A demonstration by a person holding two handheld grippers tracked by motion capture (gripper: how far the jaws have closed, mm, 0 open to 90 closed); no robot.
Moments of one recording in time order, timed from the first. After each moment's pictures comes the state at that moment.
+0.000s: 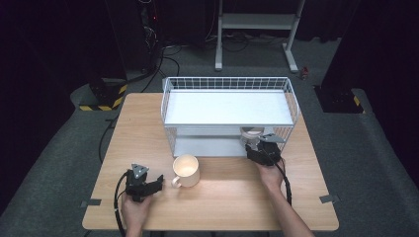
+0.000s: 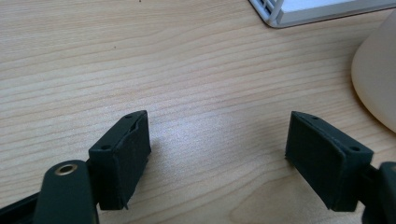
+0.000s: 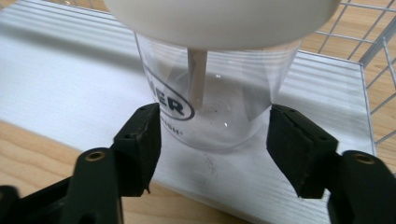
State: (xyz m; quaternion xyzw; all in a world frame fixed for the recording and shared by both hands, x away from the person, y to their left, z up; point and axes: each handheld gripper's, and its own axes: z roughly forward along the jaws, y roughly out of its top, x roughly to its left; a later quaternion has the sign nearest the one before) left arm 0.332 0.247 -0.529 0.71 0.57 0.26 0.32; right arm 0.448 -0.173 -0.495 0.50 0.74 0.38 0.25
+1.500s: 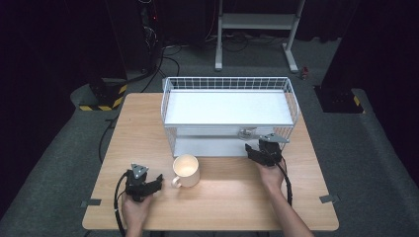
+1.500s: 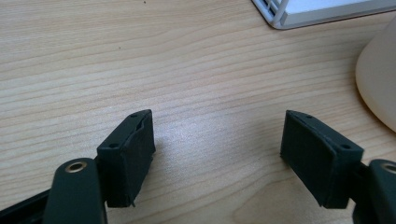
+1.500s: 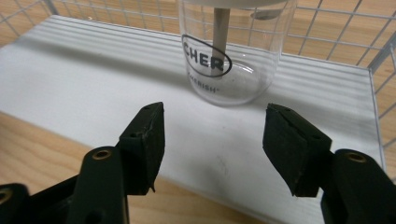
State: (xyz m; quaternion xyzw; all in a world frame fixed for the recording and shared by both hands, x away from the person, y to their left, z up) left arm 0.331 0.247 -0.529 0.71 0.57 0.26 0.32; right arm 0.441 -0.177 -0.486 0.49 0.74 0.40 0.23
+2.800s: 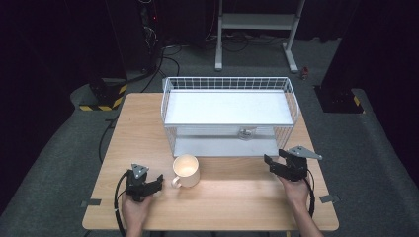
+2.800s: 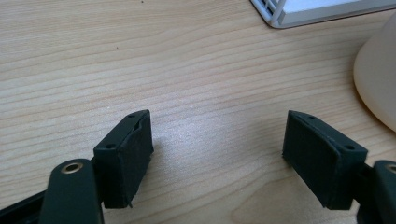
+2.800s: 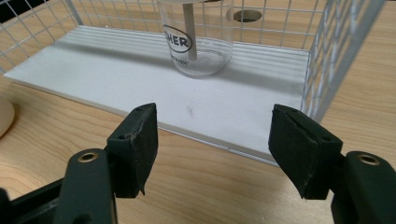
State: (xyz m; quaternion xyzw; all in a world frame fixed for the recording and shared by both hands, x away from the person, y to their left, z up) left arm 0.332 0.247 -0.529 0.71 0.57 0.26 0.32; right arm 0.390 -0.243 -0.474 0.48 0.72 0.44 0.21
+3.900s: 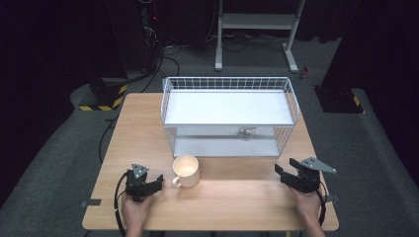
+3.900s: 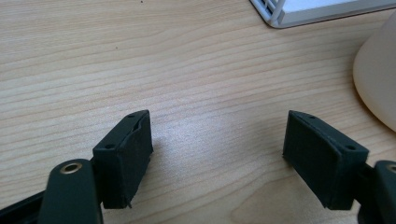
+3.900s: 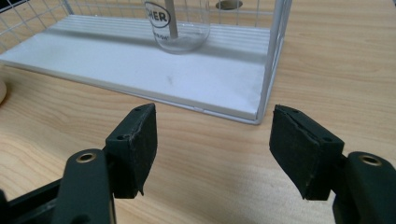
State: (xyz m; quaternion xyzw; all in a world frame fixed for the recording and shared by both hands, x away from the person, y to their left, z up) left arm 0.332 0.247 -0.529 0.71 0.57 0.26 0.31; right arm 0.361 -0.275 -0.487 0.49 0.72 0.44 0.22
